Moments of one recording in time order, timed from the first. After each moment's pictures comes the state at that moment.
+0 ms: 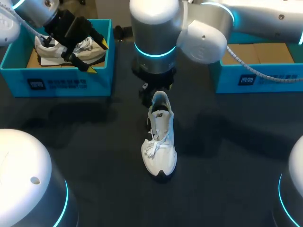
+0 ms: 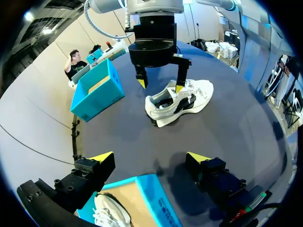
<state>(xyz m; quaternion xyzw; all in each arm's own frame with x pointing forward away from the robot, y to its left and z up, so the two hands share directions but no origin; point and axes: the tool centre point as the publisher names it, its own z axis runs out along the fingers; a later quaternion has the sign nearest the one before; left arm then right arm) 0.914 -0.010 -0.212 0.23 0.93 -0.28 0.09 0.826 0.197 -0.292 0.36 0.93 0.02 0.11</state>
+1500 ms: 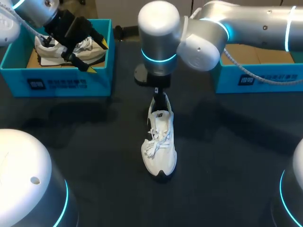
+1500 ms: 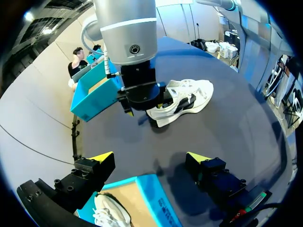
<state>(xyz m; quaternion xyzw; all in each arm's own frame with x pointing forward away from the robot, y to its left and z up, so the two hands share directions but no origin) 0.914 -0.010 -0.212 0.23 0.93 -0.28 0.09 0.907 0.177 -0.365 0.07 0.99 -0.01 0.12</state>
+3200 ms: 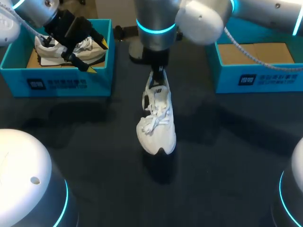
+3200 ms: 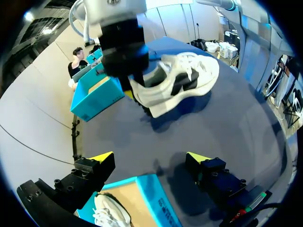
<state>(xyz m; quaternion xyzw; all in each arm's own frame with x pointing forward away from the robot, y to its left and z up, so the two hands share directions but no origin) 0.914 -0.010 -0.212 0.23 0.93 -0.28 0.09 0.902 0.187 -0.261 0.08 0.99 0.00 0.13</state>
